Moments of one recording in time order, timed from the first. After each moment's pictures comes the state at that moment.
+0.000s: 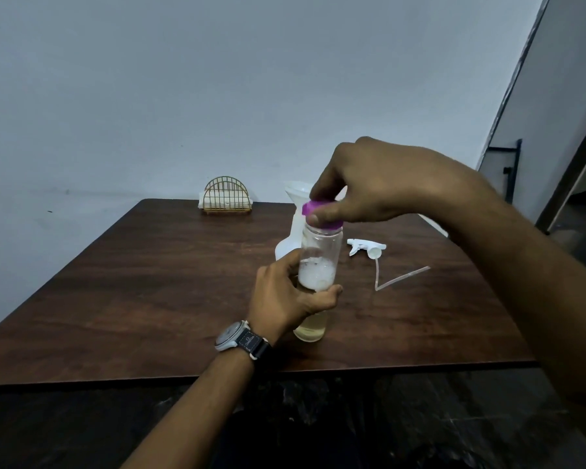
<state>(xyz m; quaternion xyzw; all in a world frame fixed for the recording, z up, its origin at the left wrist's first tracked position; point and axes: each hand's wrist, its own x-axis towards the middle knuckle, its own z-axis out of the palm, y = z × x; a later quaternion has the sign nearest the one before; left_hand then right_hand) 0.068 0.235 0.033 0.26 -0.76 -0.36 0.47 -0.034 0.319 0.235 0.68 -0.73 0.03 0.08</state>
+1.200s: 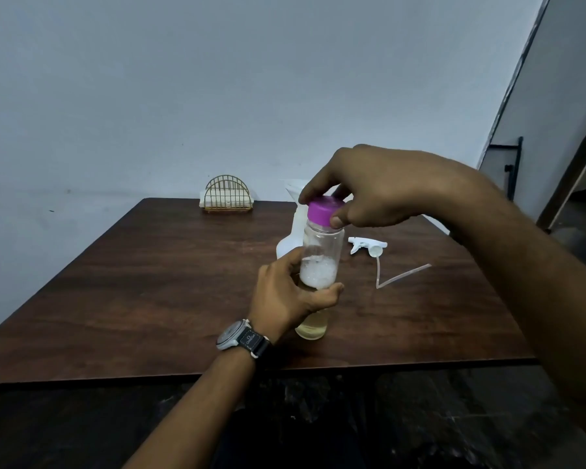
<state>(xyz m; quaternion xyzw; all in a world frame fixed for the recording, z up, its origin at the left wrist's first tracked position) 0.068 0.234 0.031 0.26 -0.75 -0.38 0.47 -0.037 0.320 0.233 0.70 -0.71 0.02 0.03</state>
